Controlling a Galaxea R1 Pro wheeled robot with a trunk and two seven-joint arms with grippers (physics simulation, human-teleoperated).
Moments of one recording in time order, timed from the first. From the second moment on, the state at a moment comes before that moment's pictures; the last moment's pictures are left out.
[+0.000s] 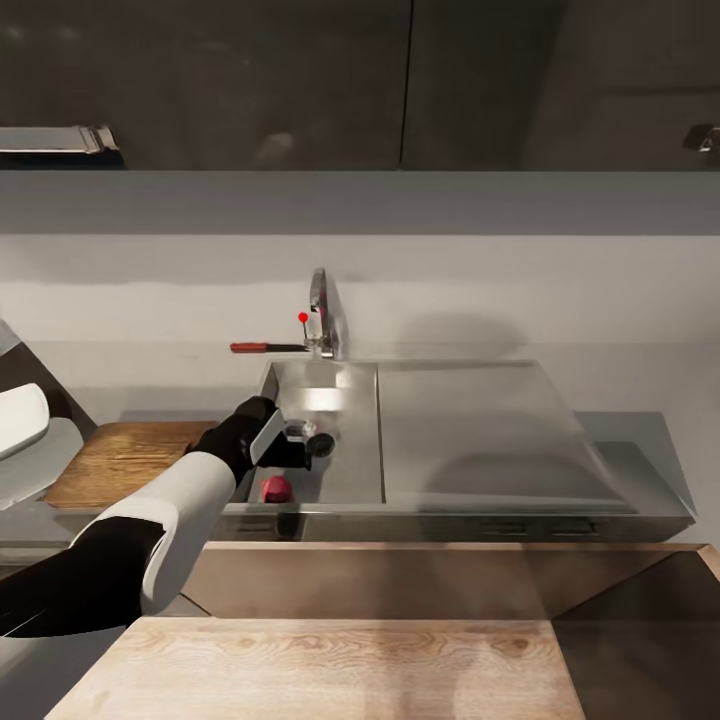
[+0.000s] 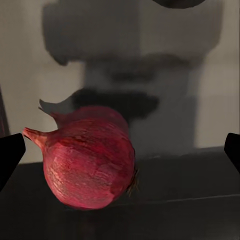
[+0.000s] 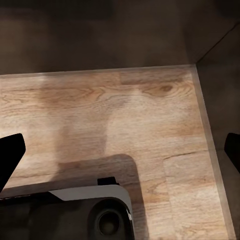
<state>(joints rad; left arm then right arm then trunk) -1.20 -0.11 -0.10 -0.36 0.13 1.01 0.10 0.05 0.08 -0.01 -0.48 0.06 -0.57 -0.25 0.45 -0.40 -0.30</state>
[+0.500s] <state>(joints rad) -1.20 -0.11 -0.10 -0.33 0.13 1.01 0.10 0.05 0.08 -0.01 -0.48 0.06 -0.57 -0.26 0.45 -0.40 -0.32</state>
